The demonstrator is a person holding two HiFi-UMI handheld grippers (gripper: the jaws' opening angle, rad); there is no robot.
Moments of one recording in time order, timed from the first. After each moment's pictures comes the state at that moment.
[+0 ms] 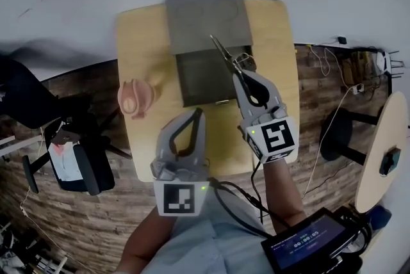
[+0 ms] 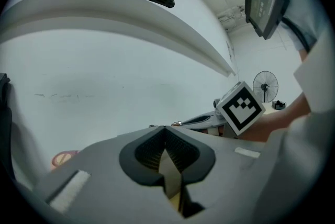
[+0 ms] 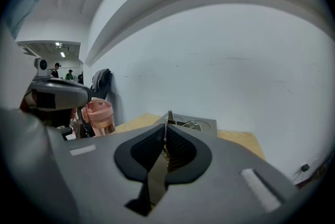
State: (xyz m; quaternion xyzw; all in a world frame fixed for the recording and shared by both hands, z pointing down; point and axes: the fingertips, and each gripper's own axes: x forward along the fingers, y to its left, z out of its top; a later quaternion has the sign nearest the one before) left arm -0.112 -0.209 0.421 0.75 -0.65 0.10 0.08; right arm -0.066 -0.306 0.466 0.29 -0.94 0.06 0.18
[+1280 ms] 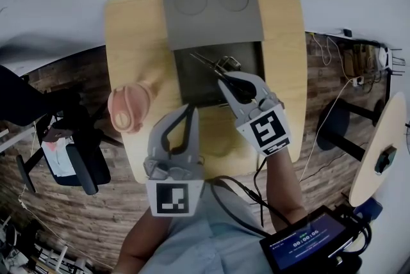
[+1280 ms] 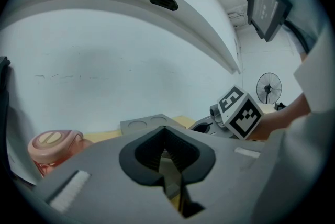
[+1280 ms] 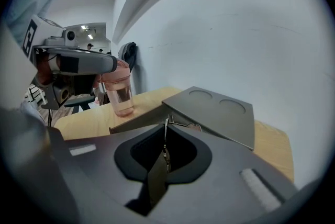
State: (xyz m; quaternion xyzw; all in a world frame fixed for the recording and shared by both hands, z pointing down) left arm -0.143 -0.228 0.466 0.74 -0.65 0.10 0.13; right arm -0.105 -0.289 0.550 0.12 -0.94 0.03 0.31
